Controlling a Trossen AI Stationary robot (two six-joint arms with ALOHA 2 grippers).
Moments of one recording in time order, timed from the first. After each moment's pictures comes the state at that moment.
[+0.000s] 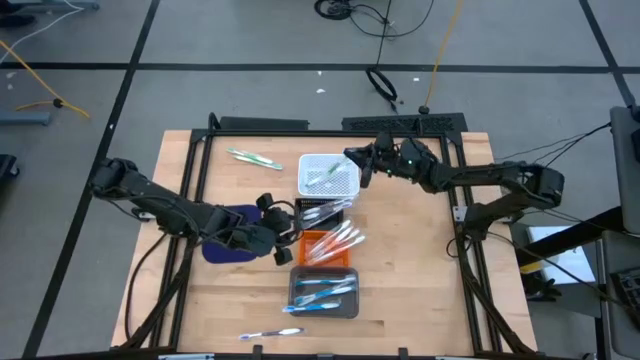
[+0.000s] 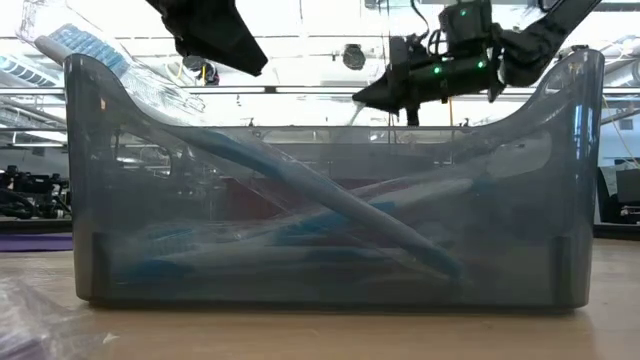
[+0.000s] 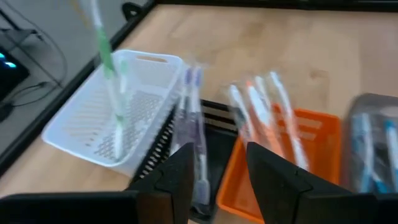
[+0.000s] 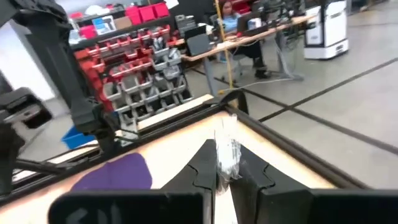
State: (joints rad) left arm -0.35 1.39 1.00 -0.34 -0.63 -0.36; right arm -0.42 1.39 0.64 0.73 -0.09 0.27
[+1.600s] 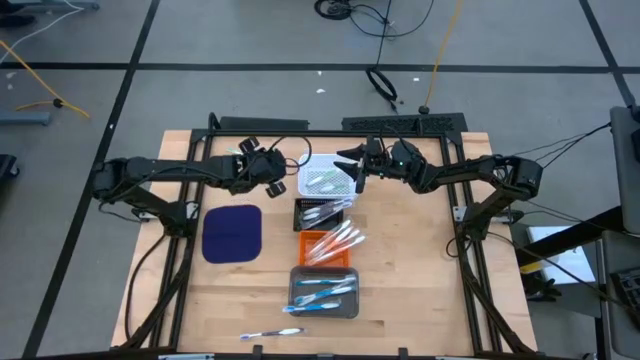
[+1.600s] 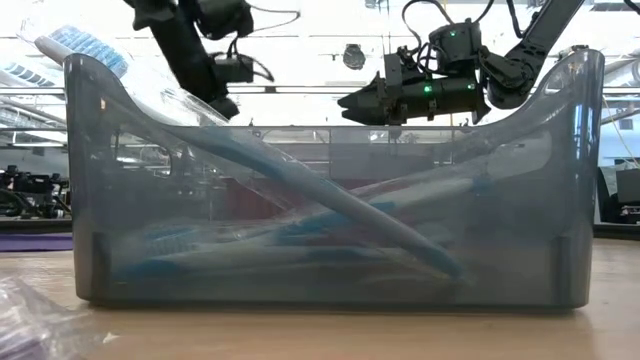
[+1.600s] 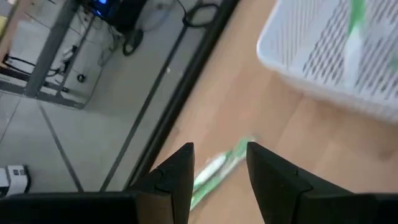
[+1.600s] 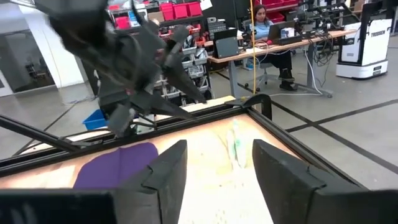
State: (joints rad) left arm 0.22 1.39 0.98 -0.57 -0.66 0.02; right arm -0.43 1.57 0.63 0.96 -0.24 0.17
